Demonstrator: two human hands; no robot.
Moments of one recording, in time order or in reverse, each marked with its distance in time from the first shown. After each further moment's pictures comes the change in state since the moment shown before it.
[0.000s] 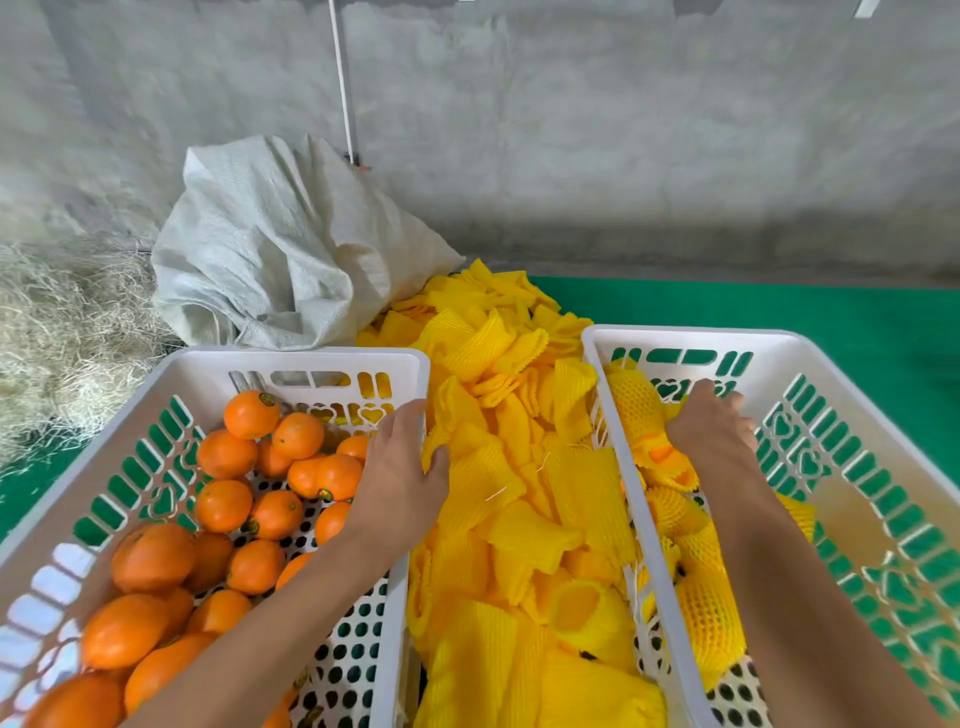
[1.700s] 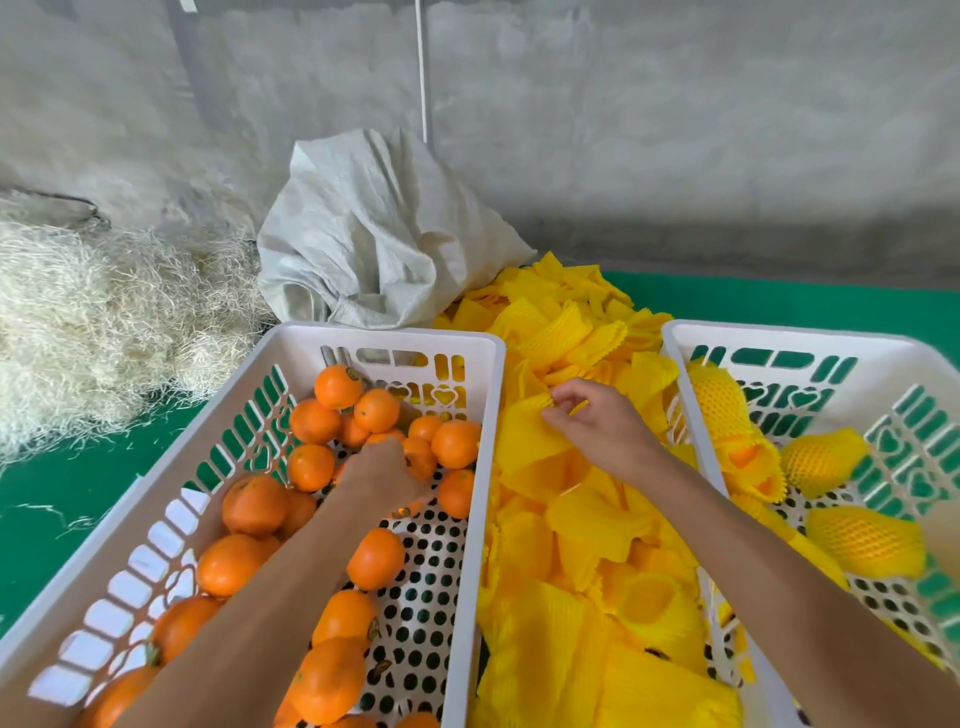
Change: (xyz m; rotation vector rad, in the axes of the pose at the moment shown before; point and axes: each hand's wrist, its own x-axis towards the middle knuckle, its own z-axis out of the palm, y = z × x) left_hand 0.010 -0.065 -0.051 0.513 -0.224 -0.573; right_hand -0.104 -0.106 0.052 0.690 -0.276 -0.844
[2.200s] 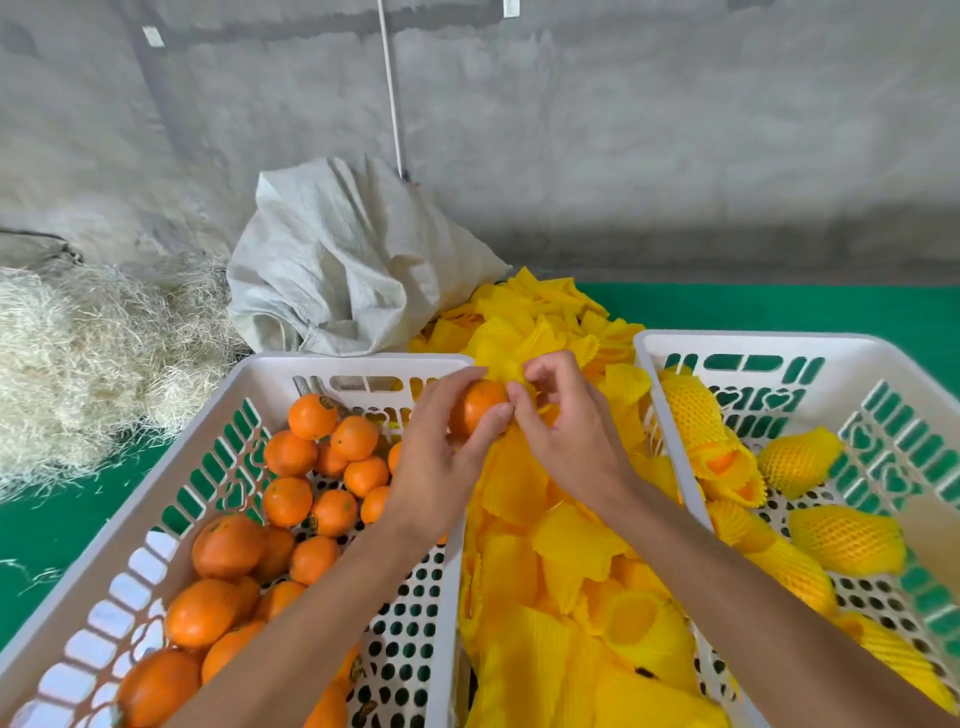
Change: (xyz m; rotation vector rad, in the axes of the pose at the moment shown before) left_hand -0.039 0.066 0.004 -0.870 0.379 0.785; right_hand -0.017 -0.037 0.005 0.036 0.390 -0.419
